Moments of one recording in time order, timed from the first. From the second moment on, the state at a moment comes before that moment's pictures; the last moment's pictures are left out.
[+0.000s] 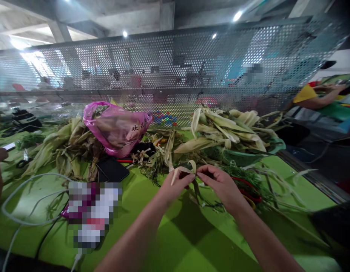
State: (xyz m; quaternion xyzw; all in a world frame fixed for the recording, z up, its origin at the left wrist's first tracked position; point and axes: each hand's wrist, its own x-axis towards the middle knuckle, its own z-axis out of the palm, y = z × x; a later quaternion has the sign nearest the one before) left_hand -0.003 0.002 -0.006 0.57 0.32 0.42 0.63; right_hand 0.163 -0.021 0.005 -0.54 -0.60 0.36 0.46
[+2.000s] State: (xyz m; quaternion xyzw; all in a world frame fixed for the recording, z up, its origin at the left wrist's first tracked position) left_hand -0.006 0.001 -0.008 0.53 0.32 0.44 0.65; right_hand 0.142 -0.023 -0.009 -0.52 -0.50 0.36 0.58
